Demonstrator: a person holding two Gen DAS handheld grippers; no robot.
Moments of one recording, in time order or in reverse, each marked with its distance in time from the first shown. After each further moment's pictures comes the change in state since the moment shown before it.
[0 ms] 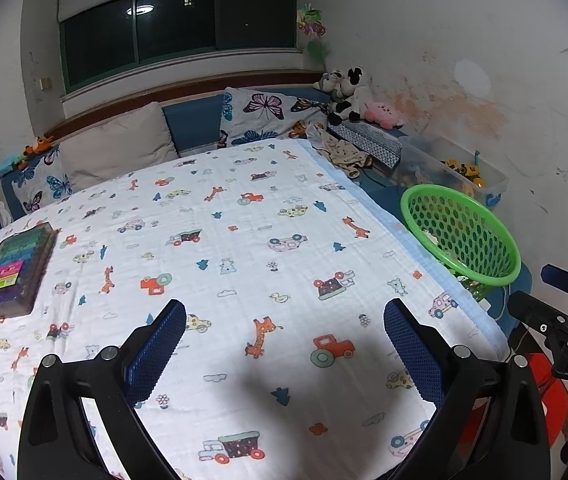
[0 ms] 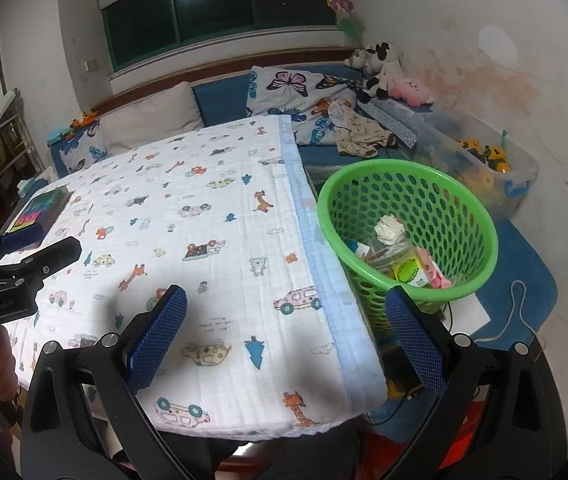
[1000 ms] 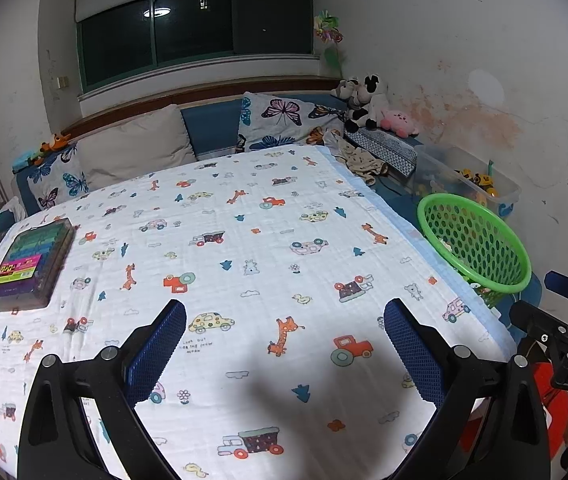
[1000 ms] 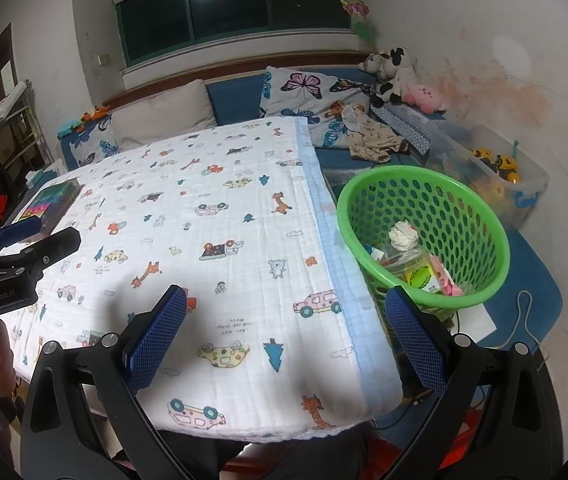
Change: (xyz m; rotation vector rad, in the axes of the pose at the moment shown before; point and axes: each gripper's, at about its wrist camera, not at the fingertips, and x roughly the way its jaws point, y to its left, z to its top) left arm -0.010 0.012 -0.003 -0.029 -0.021 0.049; right arm 0.002 0.013 0.001 -0.028 -0.001 0.026
